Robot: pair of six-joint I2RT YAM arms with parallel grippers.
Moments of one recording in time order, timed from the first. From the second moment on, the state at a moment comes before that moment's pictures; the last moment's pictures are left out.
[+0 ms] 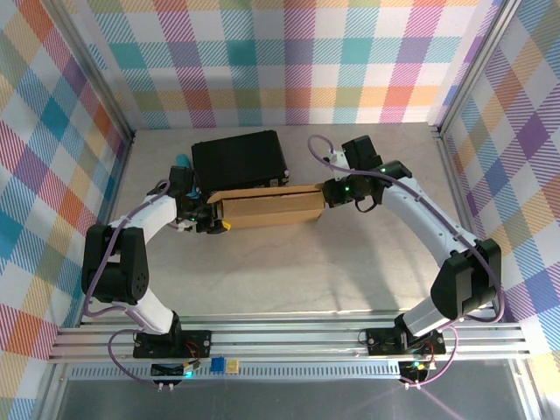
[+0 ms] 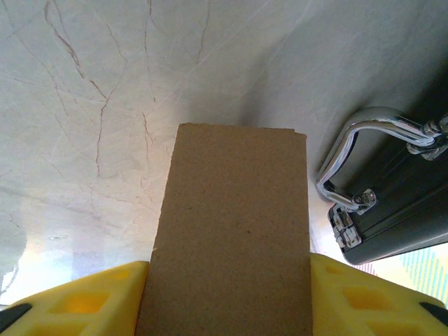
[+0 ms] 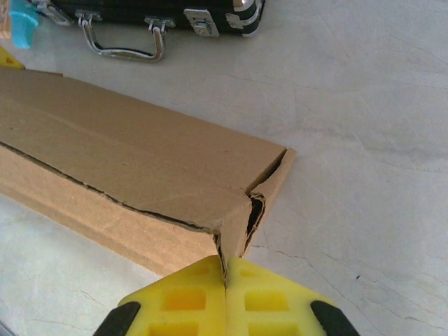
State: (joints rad) left arm -0.07 1.63 1.01 -0.53 0.57 -1.85; right arm 0.45 1.53 1.37 -0.82 -0.23 0.09
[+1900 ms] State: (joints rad) left arm -0.01 1.37 1.19 -1.10 0.23 -1.22; right arm 0.51 1.78 1.58 -0.73 -0.06 0.12
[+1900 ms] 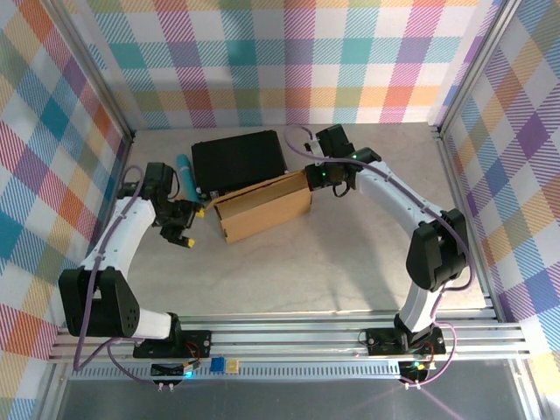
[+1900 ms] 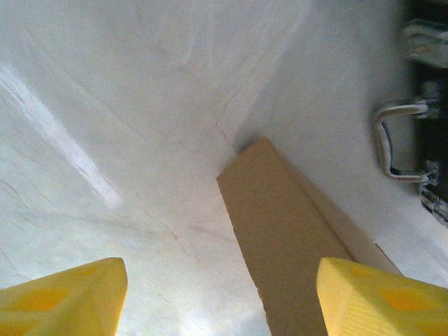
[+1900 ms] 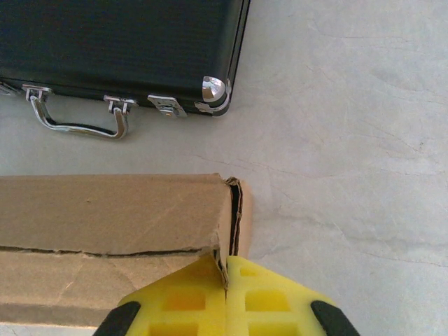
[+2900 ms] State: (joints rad) left arm -0.24 1.41 1.44 -1.18 0.02 -0.28; right arm 0.51 1.86 1.71 -0.84 -0.06 0.09
